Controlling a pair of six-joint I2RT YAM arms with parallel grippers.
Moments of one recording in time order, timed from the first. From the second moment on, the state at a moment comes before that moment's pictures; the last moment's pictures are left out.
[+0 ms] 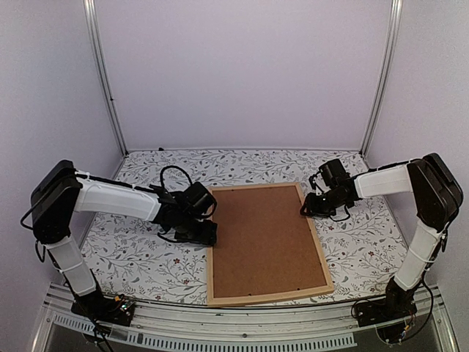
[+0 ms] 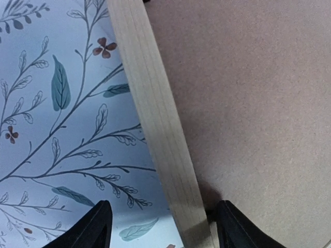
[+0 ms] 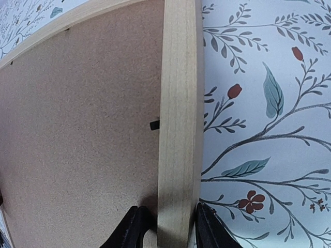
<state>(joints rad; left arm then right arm) -0.87 1.75 1.00 -0.43 -0.10 -0.69 0.42 1.79 0.97 -0.21 -0.18 0.40</state>
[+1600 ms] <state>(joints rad) -0.75 1.70 0.99 -0.33 -0.05 -0.54 0.45 1.57 0.92 -0.56 -0.03 0.38</state>
